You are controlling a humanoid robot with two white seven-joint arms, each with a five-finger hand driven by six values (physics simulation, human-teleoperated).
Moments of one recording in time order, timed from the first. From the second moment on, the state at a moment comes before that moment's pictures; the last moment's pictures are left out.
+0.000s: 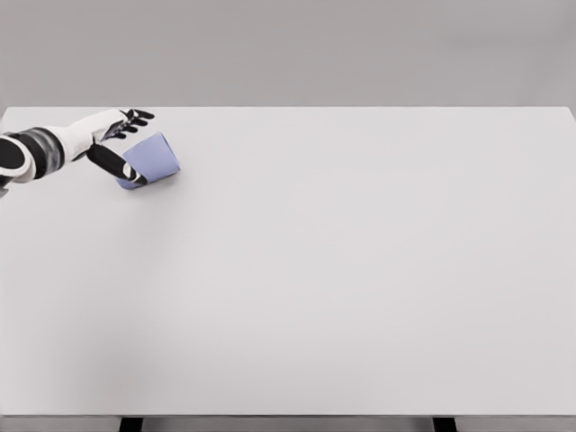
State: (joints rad) left arm -0.88 0.83 -0.97 -1.45 0.39 0.48 -0.23; right arm 0.03 0.00 -0.11 0.10 -0.16 -0.25 -0.01
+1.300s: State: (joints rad) left arm -0.90 0.71 -1.00 -1.32 0.18 0.50 -0.23; right arm 0.04 0.00 -0.11 0.10 -0.16 -0.25 -0.01
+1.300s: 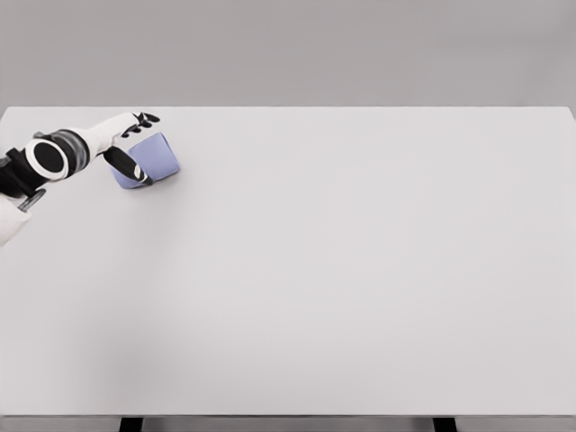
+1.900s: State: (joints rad) left arm -0.91 0.69 -1.03 -1.30 0.11 0.50 -0.23; right arm 0.04 0.00 -0.11 0.10 -0.16 -0.25 -0.01
